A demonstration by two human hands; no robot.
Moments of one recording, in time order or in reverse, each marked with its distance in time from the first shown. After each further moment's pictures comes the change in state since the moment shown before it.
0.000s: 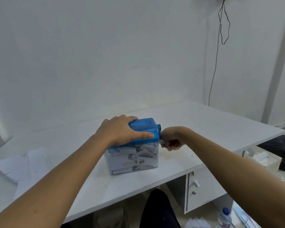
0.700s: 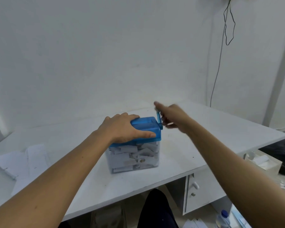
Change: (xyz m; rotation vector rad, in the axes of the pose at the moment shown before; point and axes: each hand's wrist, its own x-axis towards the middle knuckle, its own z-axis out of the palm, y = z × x) left_hand 0.003 0.002 -0.001 0.004 -0.030 -0.002; right_hand -0.021 -0.017 -0.021 0.444 0.416 -0.466
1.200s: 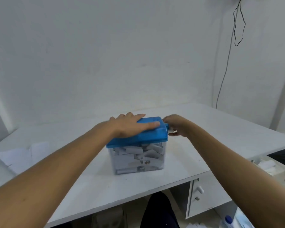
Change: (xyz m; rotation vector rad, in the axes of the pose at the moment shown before) left_hand 0.009 0.000 -0.013 -0.076 -0.197 -0.053; right_hand 0.047 0.026 0.021 -0.190 -0.092 0.187
